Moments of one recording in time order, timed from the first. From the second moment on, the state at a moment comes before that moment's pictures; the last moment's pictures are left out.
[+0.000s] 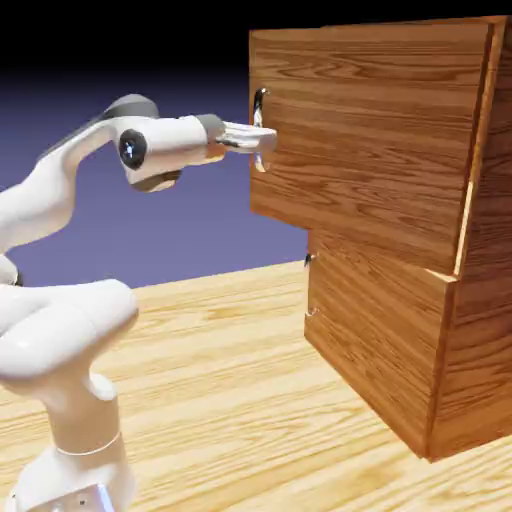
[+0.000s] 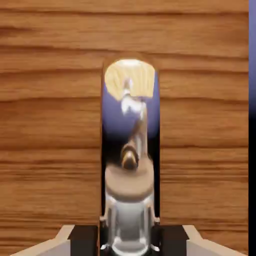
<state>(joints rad) -0.85 -1.72 0.86 -2.69 2.20 2.20 2.90</state>
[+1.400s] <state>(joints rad) -0.91 -1.09 -0.29 -2.73 1.26 1.02 2.26</state>
